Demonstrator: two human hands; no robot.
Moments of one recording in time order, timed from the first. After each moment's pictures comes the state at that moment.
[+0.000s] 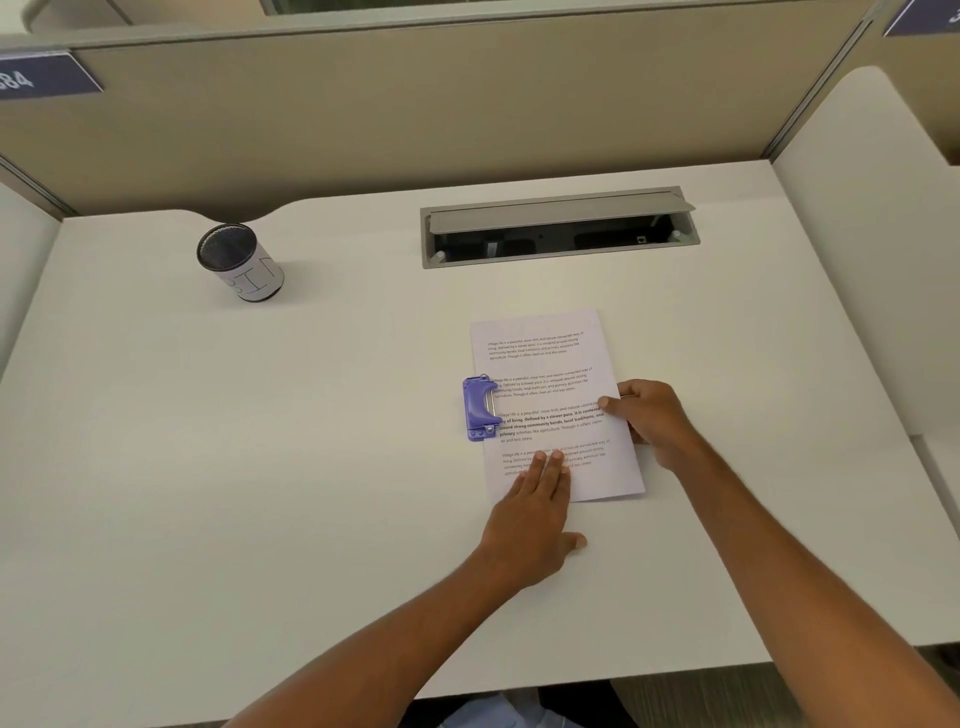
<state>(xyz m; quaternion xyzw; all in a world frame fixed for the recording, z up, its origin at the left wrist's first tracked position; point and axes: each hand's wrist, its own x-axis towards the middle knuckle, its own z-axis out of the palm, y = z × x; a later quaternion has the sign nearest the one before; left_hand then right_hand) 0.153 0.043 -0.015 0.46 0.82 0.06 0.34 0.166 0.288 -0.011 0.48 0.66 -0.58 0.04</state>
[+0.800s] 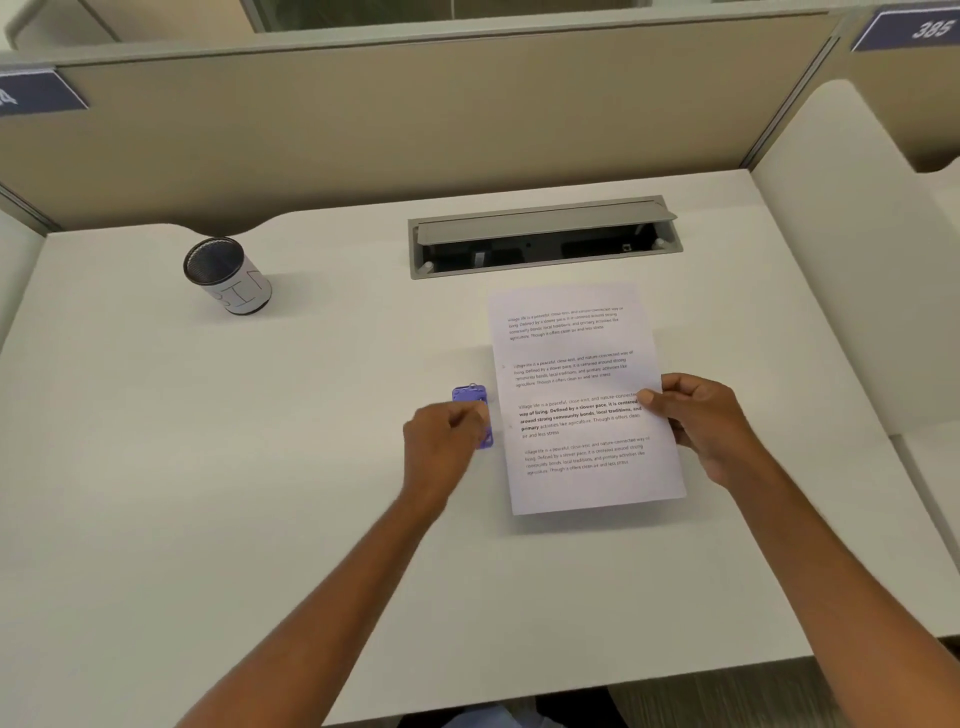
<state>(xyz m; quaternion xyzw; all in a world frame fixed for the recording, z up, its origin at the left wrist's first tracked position) 0.051 0.029 0.039 0.02 0.83 0.49 0.27 0.213 0.322 0.046 0.43 0.61 -0.67 -0.03</state>
